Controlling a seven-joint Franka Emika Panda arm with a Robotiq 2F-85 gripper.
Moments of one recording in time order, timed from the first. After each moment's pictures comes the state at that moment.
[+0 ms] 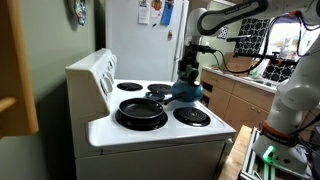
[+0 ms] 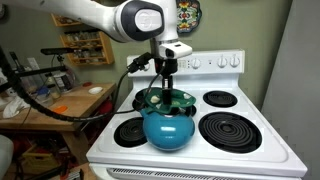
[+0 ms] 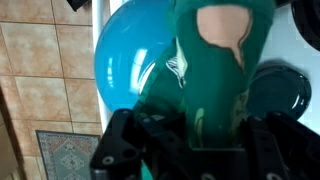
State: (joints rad) arm 0.07 -0.22 0.14 -2.18 -0.02 1.99 0.74
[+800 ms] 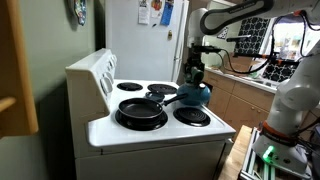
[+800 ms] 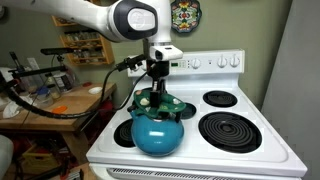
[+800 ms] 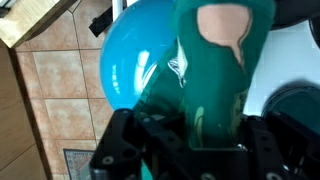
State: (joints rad) arm 0.07 -0.26 0.16 -2.21 -0.01 1.88 0.84
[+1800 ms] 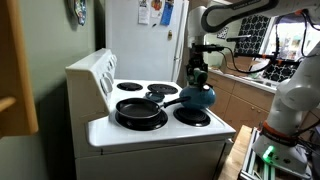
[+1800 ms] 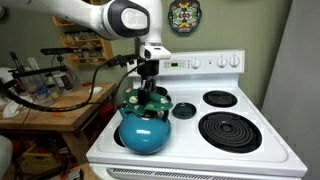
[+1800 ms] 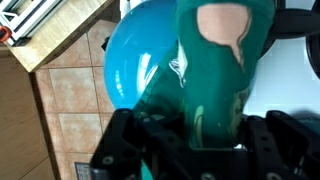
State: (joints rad) arm 0.08 -0.27 0.21 -2.21 0.02 1.79 0.92
